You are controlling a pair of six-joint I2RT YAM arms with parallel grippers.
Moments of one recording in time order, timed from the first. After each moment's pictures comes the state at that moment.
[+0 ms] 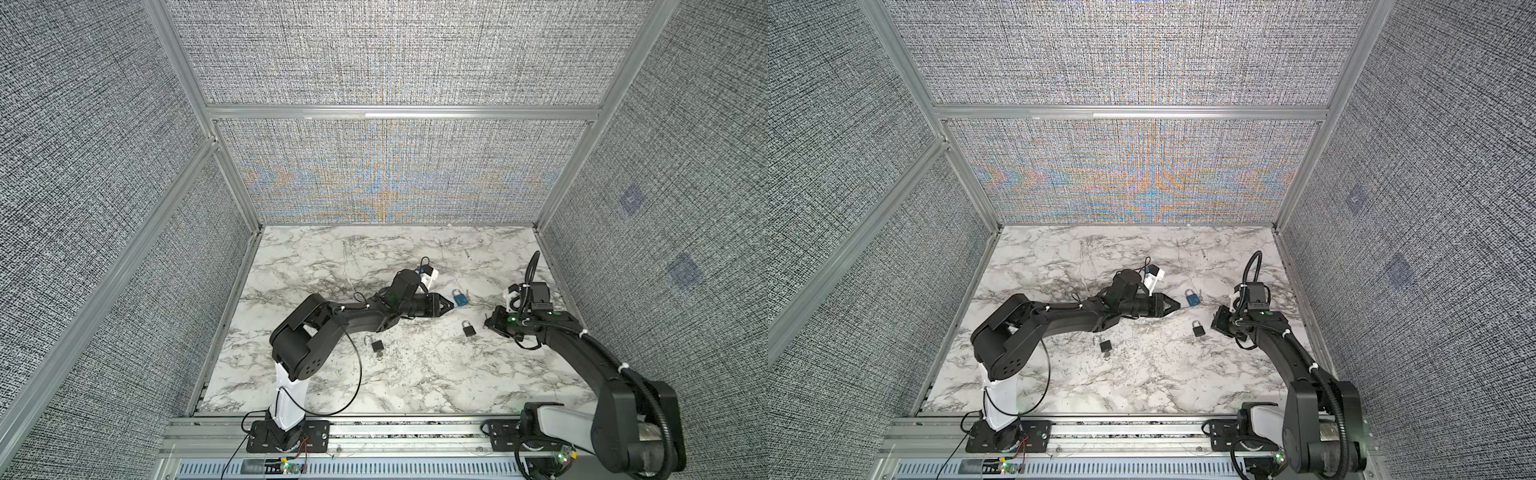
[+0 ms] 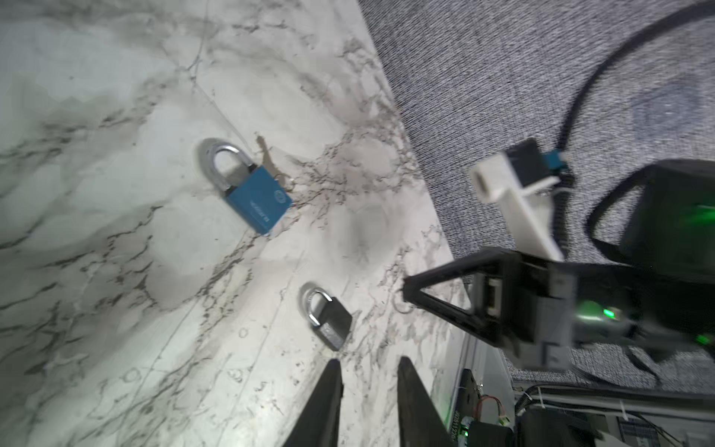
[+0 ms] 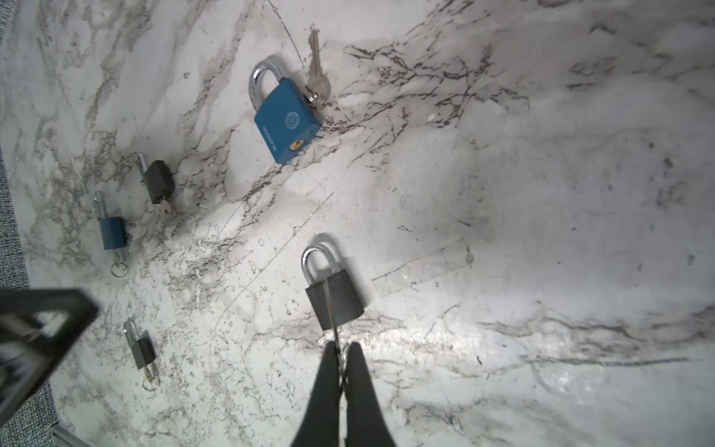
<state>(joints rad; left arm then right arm) -0.84 1.92 1.08 0.43 0.52 -0.79 0.02 1.25 0.67 -0.51 -0.33 0.41</state>
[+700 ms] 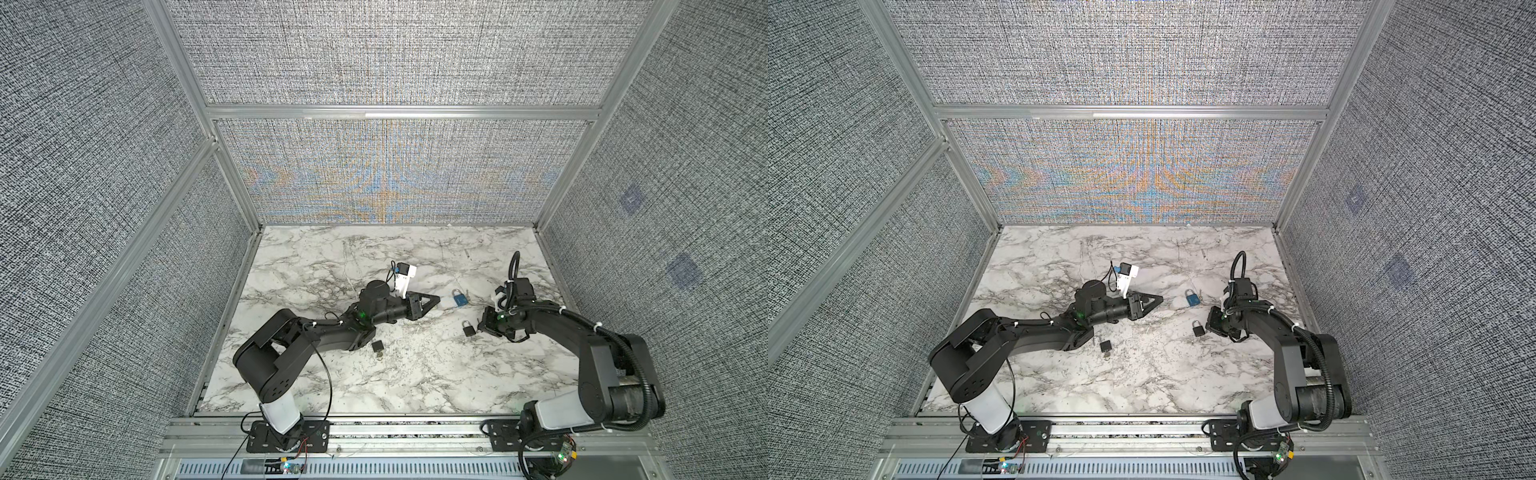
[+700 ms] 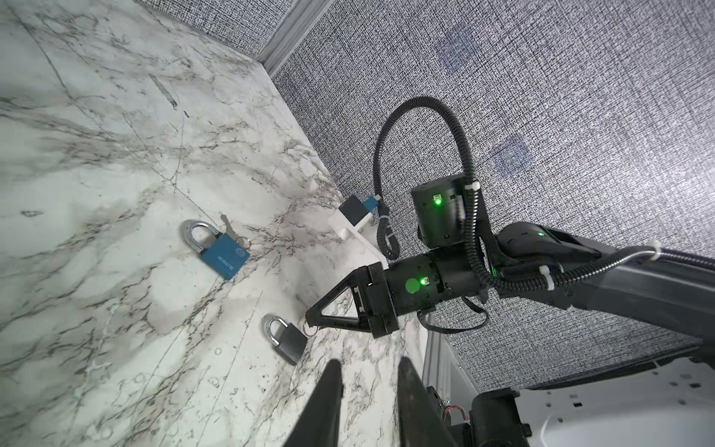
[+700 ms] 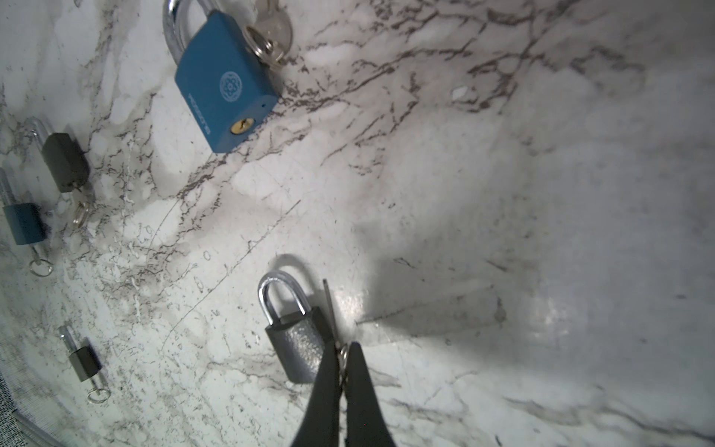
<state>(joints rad) -0.79 1.73 0.77 0.84 0.53 -0.85 0.06 1.48 0.73 -0.47 -0.32 0.37</state>
